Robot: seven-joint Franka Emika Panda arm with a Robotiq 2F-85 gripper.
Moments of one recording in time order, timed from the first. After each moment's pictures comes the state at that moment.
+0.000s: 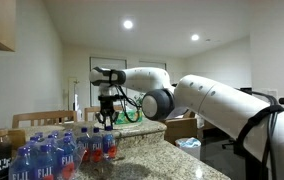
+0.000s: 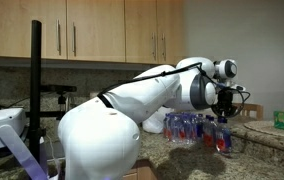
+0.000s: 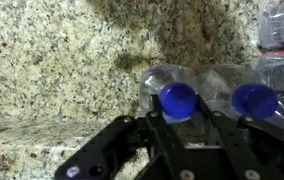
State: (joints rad) arm 0.00 1.07 0.00 -0.37 0.06 1.23 0.36
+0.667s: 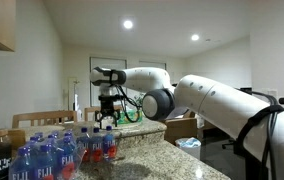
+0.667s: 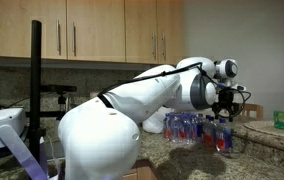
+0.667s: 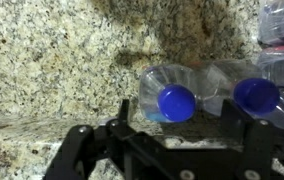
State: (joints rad) arm 0.00 1.07 0.00 -0.37 0.06 1.24 0.36
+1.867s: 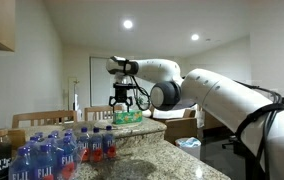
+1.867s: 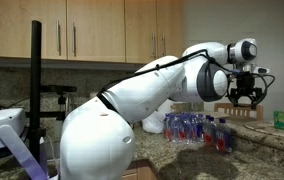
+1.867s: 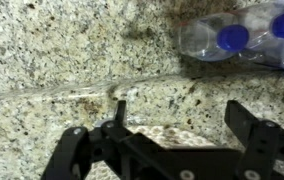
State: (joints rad) arm -0.13 0.99 0.00 -0.35 0.07 1.28 0.36
